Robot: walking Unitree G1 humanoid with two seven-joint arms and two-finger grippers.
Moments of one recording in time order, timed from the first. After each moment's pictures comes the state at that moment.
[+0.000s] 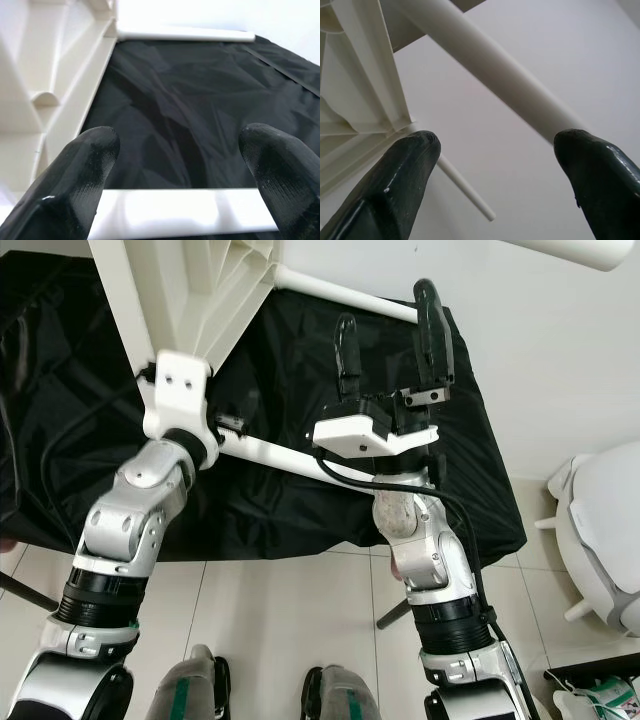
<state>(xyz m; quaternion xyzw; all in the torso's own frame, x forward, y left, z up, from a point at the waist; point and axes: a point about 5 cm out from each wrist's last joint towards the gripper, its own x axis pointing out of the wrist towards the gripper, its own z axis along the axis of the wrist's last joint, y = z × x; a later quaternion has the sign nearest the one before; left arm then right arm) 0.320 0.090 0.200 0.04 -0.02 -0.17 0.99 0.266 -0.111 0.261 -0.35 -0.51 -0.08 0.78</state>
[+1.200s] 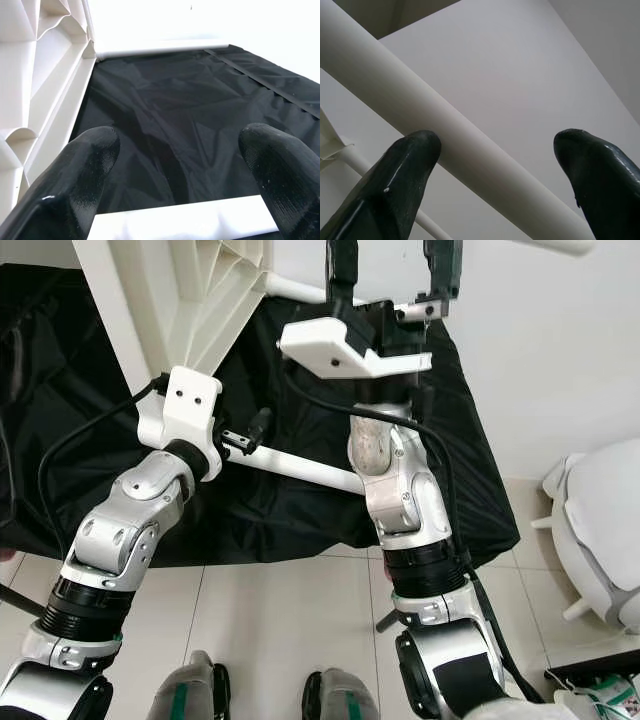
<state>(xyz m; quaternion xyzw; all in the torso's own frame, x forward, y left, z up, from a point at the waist) 0.312 0.090 0.211 0.05 -0.04 -0.20 0.98 0.292 -0.088 0.319 -0.34 -0.53 -0.16 0.76</state>
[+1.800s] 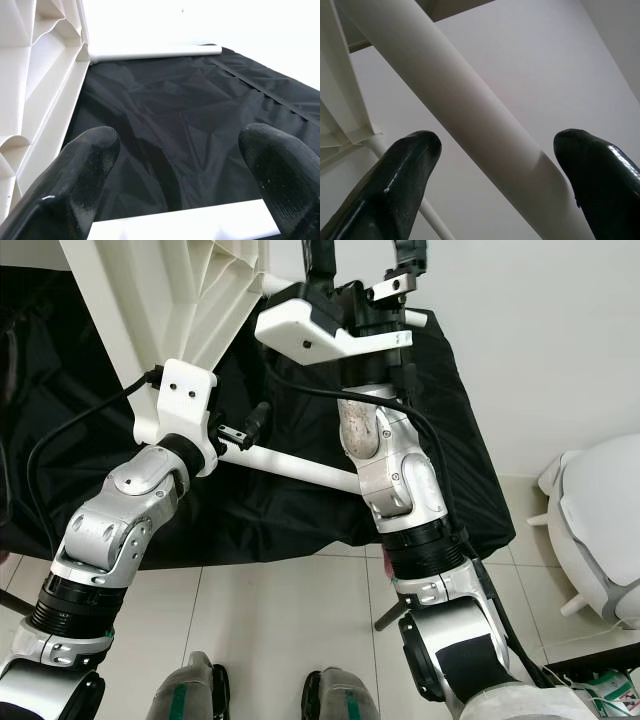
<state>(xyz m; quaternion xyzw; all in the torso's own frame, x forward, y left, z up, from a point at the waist) 0.311 0.092 0.214 0.05 -0.04 -0.21 0.98 0.304 -0.075 0.317 -0.40 -0.51 -0.11 0.75</state>
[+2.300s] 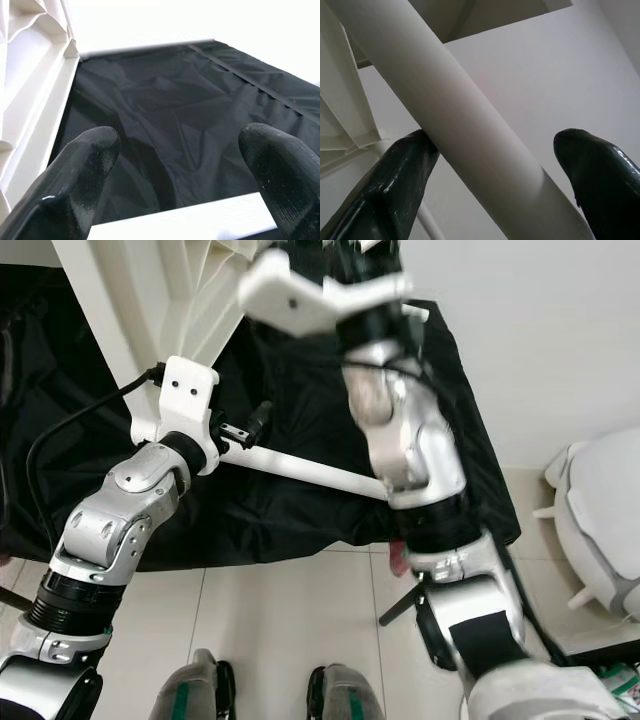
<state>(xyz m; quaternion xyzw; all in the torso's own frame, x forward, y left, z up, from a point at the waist) 0.311 0.088 0.217 0.05 -0.04 -0.22 0.97 0.299 -0.066 0.370 -0.45 -0.52 -0.05 0.72</state>
